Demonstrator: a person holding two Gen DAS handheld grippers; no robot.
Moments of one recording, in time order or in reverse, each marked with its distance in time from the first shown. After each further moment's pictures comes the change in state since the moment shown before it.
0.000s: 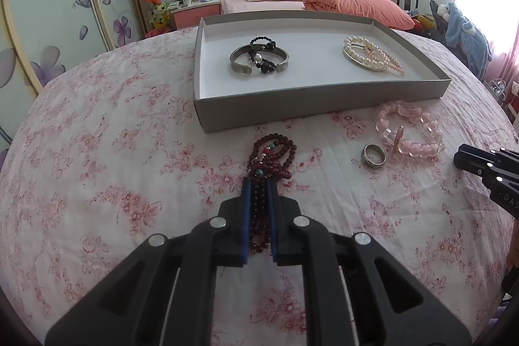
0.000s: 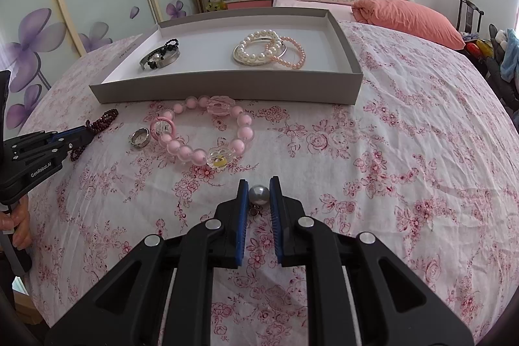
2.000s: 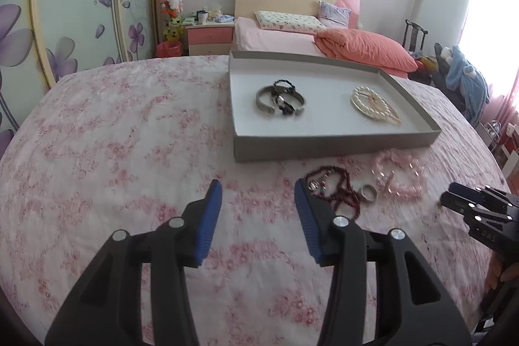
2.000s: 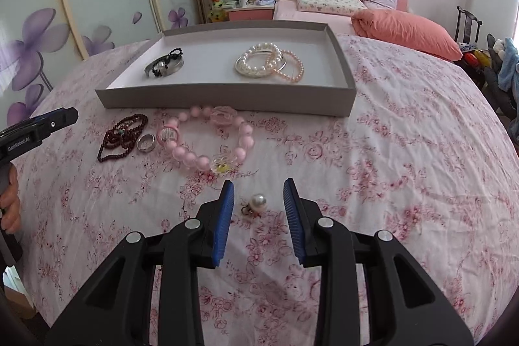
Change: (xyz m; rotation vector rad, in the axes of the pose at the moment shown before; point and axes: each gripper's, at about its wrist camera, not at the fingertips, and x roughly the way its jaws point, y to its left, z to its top) left arm -0.039 0.026 0.004 -0.116 -0.125 -0.035; right arm -0.010 0.006 0.002 -0.023 -0.042 -0.011
